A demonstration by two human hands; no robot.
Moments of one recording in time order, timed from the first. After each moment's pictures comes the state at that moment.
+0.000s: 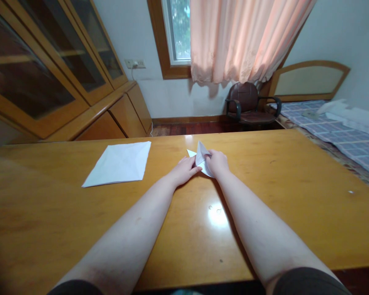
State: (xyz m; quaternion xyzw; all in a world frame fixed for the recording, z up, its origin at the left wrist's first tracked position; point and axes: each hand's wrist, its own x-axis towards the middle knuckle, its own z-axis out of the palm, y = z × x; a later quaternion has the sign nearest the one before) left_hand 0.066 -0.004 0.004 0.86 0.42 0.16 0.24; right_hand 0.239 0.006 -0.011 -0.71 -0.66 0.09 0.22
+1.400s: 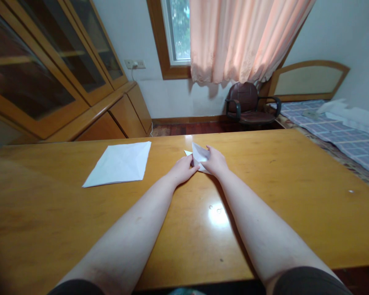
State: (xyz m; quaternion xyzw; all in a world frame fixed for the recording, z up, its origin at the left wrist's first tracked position) left_hand 0.065 0.001 -0.001 0.84 0.46 0.19 0.21; right_hand 0.240 0.010 -0.019 -0.67 -0.66 0.15 0.29
